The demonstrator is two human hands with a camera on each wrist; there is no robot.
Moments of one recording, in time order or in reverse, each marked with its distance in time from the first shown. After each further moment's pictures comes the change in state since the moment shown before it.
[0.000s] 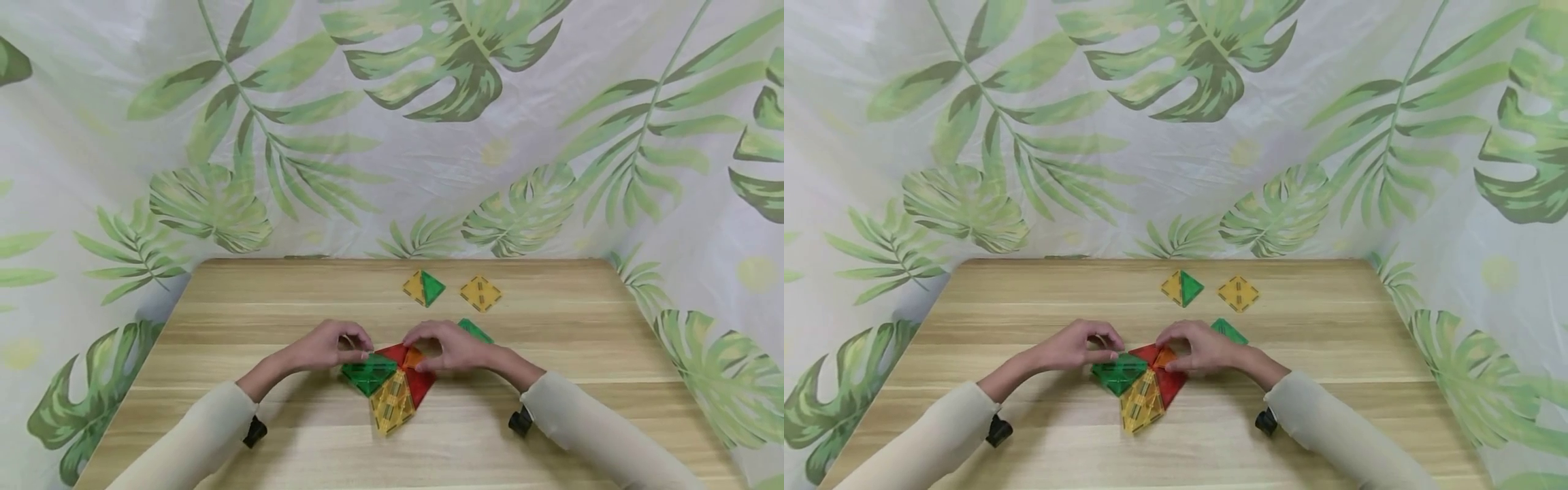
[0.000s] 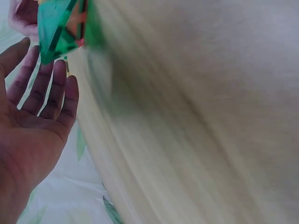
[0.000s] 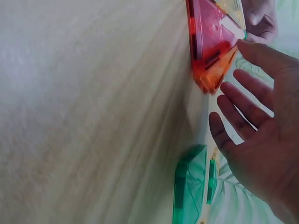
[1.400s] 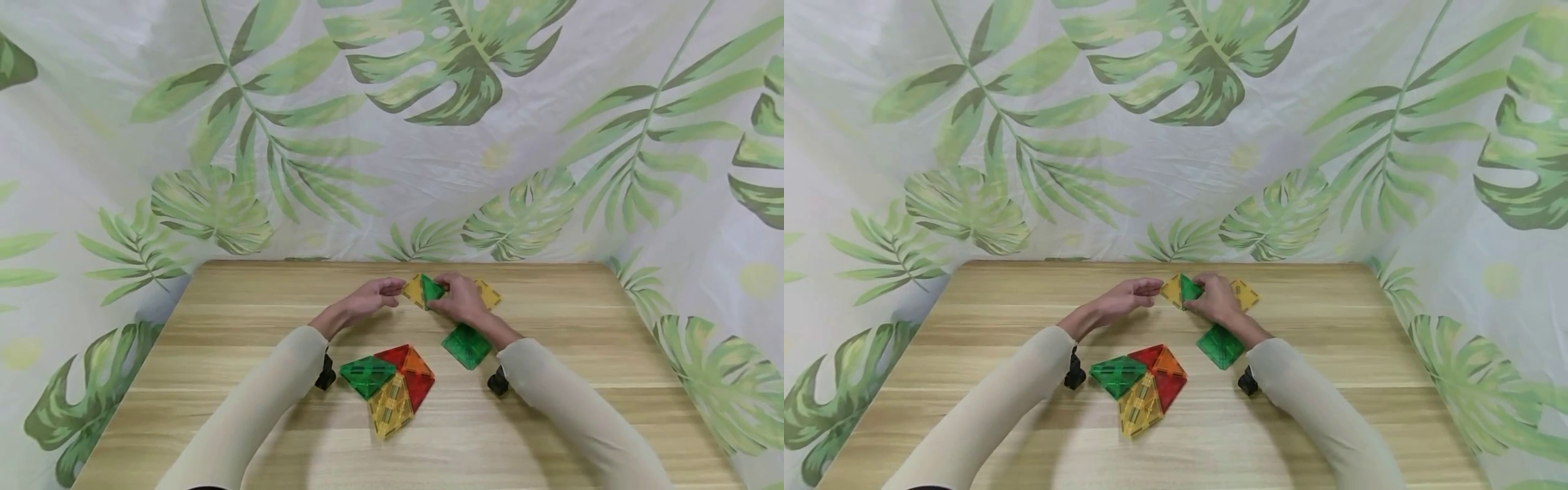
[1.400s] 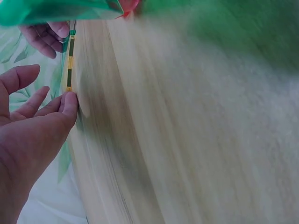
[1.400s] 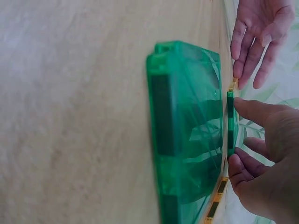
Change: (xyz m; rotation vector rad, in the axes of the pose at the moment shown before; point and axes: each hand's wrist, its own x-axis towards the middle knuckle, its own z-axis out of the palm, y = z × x) left_hand 0.120 -0.028 -0.002 -0.459 0.062 -0.301; right_hand 0.037 0.063 -0.037 -0.162 0.474 0.457
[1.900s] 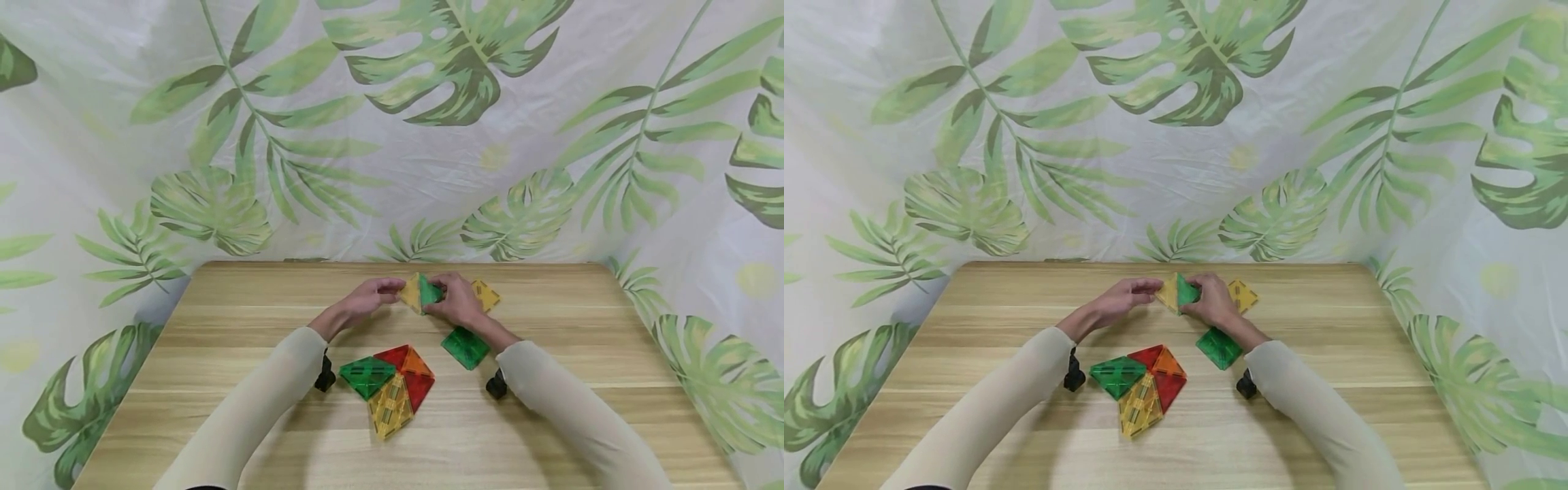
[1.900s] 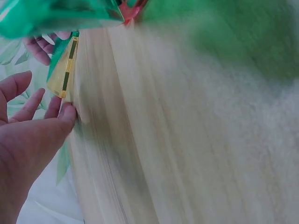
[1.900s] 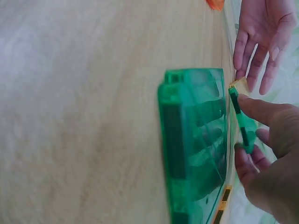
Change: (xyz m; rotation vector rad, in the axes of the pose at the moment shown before) left_hand -0.001 0.000 0.002 -0.014 0.054 0.014; right_hand -0.002 -0.003 0.006 0.056 0.008 -0.023
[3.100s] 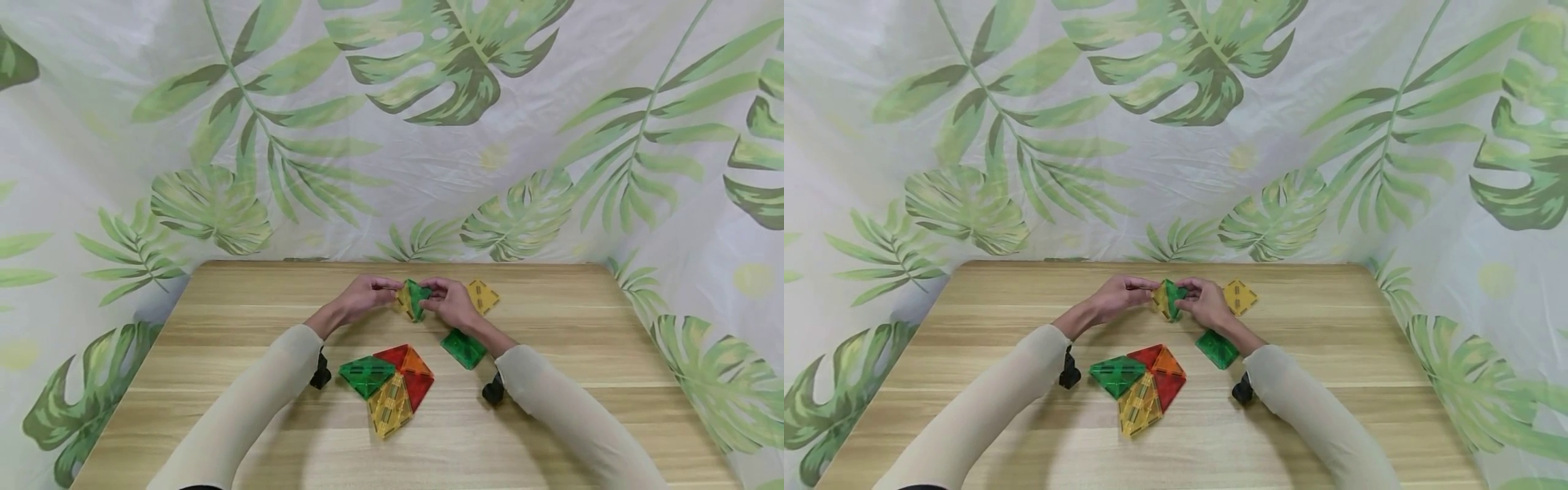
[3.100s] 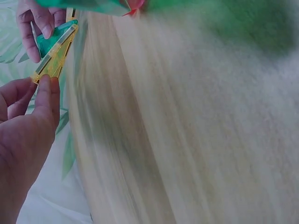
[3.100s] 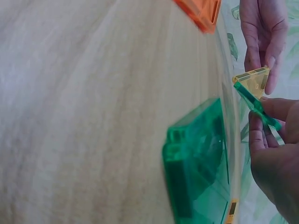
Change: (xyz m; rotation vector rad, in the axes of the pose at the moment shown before) left_hand -0.009 0.005 -0.008 0.085 0.081 0.009; right_hand -0.006 -0.008 0.010 0.456 -0.039 0.082
